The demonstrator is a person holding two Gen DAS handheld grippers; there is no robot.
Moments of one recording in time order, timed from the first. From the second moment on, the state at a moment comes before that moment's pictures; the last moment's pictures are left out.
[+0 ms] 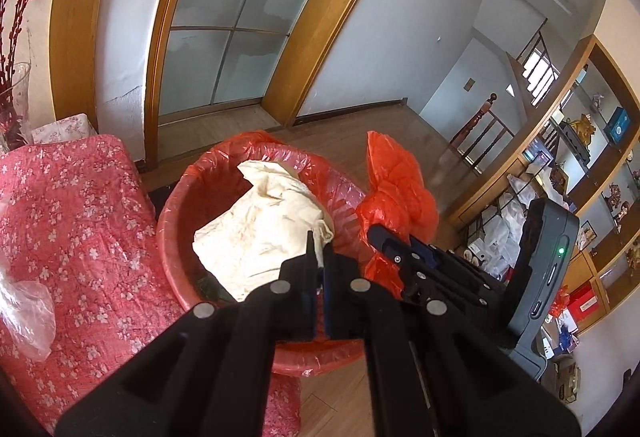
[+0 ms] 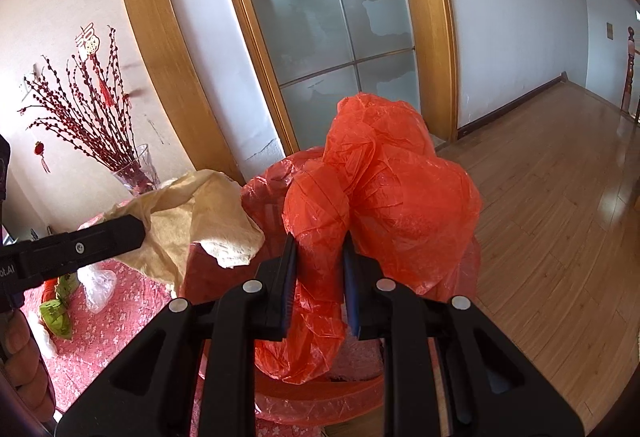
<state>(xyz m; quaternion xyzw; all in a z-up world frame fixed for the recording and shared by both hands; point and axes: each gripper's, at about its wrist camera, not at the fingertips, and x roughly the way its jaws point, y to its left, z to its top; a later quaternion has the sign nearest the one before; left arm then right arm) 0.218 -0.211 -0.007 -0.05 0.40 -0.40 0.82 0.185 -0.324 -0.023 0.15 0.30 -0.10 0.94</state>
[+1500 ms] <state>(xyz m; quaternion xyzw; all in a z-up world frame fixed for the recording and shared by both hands) 0.190 0.112 -0.011 -0.07 0.32 -0.03 0.94 0.256 -0.114 -0.028 0.05 0.33 0.11 0.94</state>
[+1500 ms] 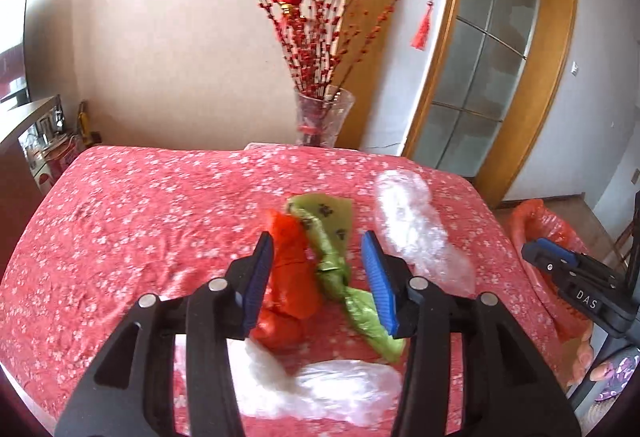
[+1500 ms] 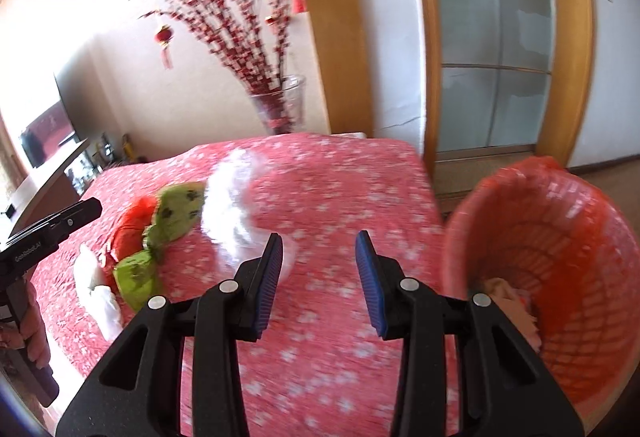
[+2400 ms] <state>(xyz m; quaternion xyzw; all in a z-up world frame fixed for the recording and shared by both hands) 0.203 0.139 -0.054 -0.06 0.36 -0.02 0.93 0.317 -0.015 -0.077 -0.02 0.41 0.14 0.90</state>
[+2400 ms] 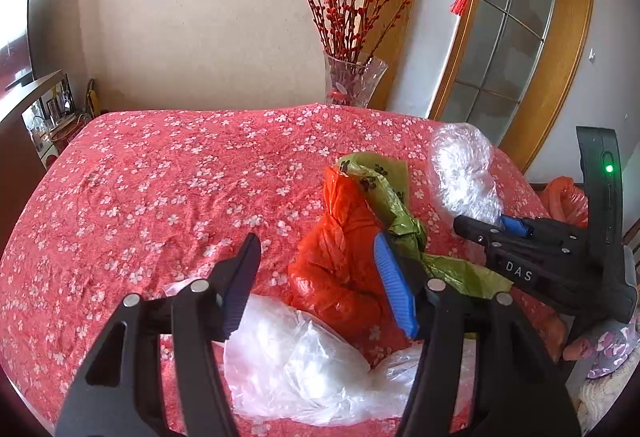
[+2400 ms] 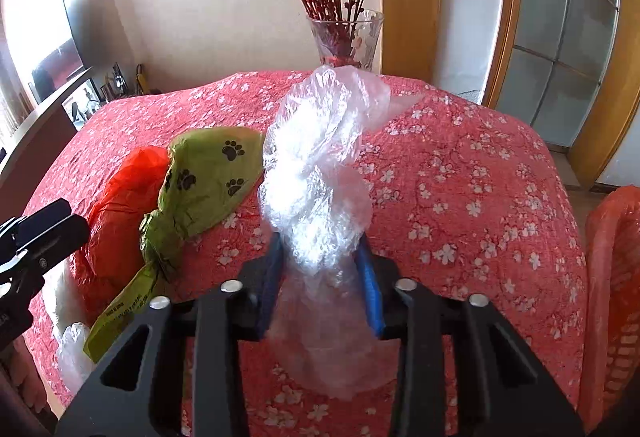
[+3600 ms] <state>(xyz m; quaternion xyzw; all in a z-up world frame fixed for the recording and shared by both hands) 0.234 0.155 -0.017 -0.10 0.34 -0.04 0.94 0.288 -0.070 -0.039 0.01 0.37 0.12 0.92</state>
